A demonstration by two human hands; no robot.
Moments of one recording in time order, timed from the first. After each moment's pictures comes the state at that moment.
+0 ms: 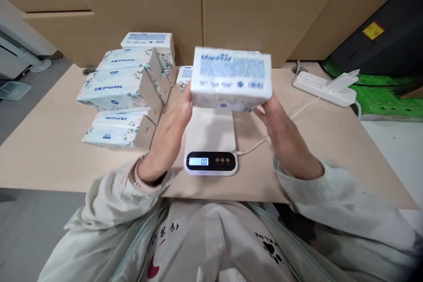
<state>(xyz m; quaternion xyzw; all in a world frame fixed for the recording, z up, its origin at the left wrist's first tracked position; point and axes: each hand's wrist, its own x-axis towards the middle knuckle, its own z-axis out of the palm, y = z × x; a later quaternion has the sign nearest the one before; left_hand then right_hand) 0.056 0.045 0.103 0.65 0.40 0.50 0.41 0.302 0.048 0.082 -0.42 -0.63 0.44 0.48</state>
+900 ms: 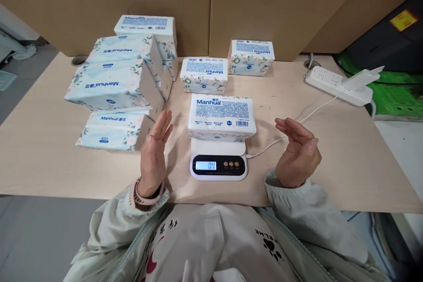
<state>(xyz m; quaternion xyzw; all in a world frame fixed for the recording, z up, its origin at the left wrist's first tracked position) -0.002 0.021 0.016 0.51 0.46 0.60 0.41 0.294 0.031 -0.006 -0.50 -0.44 0.18 0.73</state>
